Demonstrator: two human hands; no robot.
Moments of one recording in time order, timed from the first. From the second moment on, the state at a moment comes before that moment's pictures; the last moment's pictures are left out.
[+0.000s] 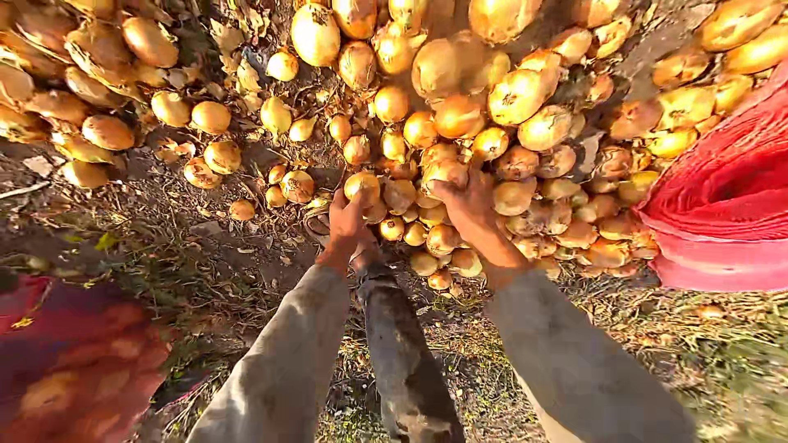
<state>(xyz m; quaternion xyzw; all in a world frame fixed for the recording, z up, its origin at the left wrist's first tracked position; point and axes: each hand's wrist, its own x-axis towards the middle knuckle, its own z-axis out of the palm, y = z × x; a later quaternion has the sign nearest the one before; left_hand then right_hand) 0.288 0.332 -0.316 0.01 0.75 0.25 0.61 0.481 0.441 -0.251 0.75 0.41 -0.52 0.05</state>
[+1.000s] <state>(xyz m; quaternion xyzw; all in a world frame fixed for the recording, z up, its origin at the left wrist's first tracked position) 0.358 0.376 -0.231 0.09 0.69 0.38 0.61 0.515 0.386 -0.240 0.68 0.14 -0.72 -0.04</state>
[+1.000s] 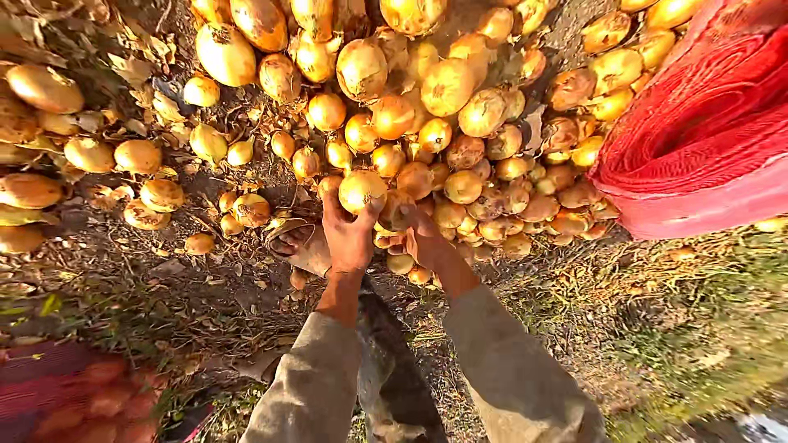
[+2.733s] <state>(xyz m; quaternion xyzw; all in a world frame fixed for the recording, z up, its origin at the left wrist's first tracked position) -0.094 -0.191 0.215 -0.29 0.60 0.69 0.29 -0.014 0.095 0.145 0.15 0.46 -0.86 0.19</state>
